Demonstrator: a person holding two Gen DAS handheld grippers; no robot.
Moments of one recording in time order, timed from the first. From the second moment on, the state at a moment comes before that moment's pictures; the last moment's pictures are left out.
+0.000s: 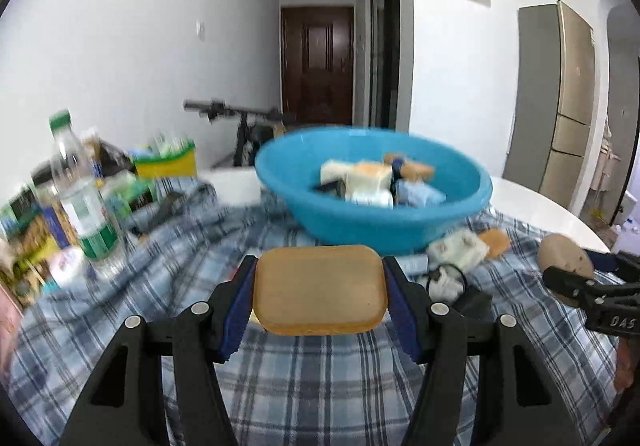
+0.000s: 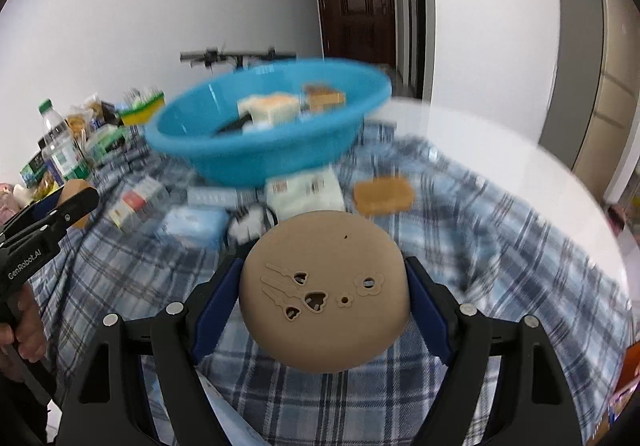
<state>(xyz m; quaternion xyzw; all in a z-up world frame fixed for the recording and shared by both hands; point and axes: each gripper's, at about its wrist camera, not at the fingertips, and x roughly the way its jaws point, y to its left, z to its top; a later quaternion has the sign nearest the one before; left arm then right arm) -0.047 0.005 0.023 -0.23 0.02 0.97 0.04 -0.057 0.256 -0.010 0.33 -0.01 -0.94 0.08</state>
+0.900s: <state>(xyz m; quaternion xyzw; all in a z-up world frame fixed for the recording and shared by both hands) 0.036 0.013 0.119 -0.08 0.00 1.00 0.05 0.011 0.238 0.096 0.08 0.02 -0.99 0.07</state>
